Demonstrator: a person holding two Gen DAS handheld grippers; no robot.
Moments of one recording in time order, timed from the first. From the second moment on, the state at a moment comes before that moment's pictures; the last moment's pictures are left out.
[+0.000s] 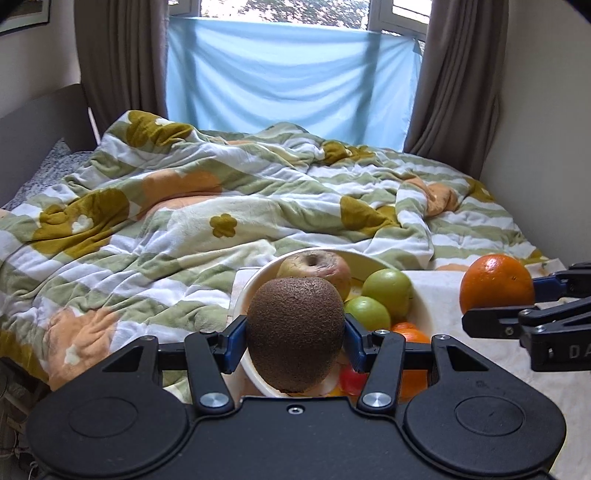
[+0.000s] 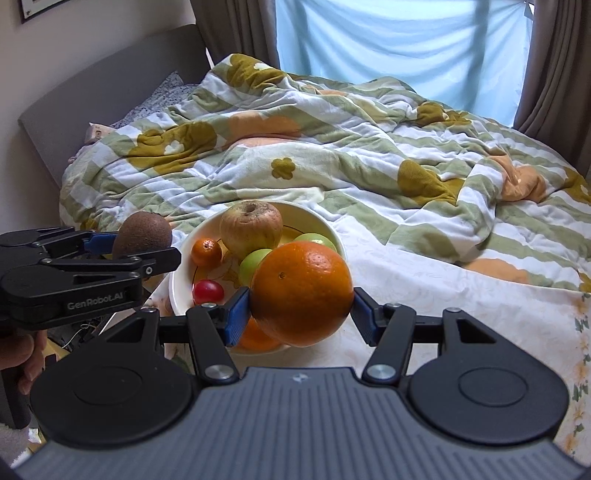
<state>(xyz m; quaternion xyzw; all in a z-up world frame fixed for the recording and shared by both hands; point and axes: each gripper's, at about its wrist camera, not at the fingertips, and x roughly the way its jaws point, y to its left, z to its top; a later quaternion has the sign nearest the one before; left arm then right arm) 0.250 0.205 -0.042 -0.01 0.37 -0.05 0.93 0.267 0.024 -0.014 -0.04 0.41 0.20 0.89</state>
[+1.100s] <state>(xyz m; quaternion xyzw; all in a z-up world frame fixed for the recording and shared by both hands) 0.229 0.222 -0.048 0.03 0.36 -0.03 0.93 0.310 0.061 -0.020 -0.05 0.41 0.21 0.89</state>
